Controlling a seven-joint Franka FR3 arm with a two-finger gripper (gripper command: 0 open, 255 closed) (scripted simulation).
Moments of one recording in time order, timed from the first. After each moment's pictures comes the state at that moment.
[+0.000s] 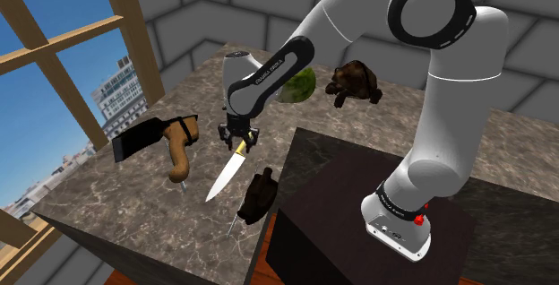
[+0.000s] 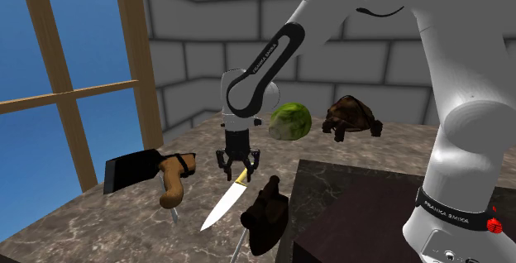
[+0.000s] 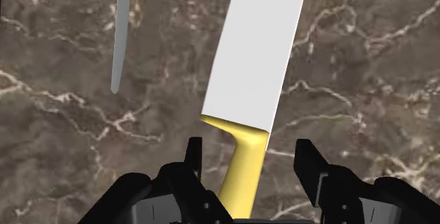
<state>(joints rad) 0.05 0.40 0.33 -2.15 0.03 2.43 1.28</state>
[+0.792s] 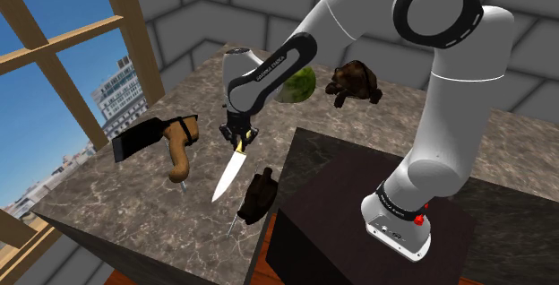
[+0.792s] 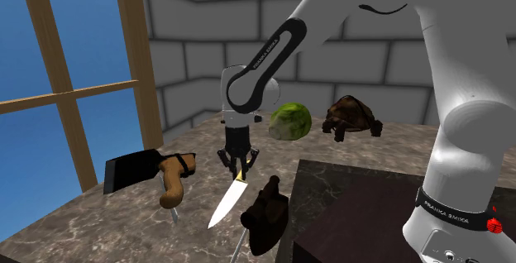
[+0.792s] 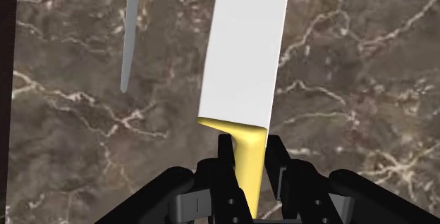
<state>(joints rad) 0.05 0.37 0.34 -2.16 0.04 2.41 1.28</state>
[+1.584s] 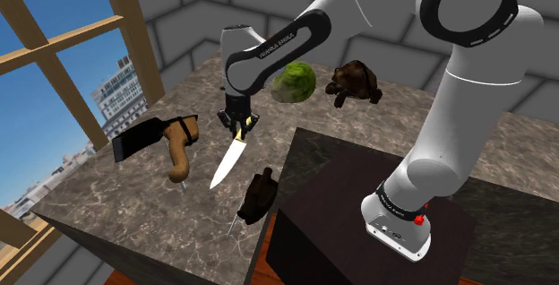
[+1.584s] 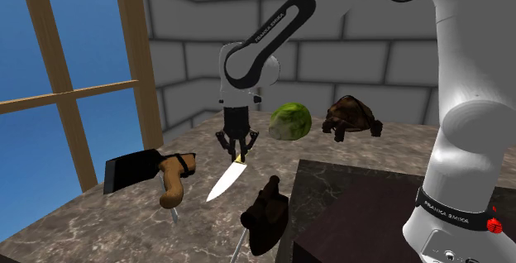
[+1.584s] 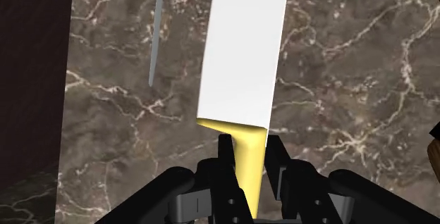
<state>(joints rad) 0.03 0.25 0.36 -2.13 0.08 2.27 1.27</state>
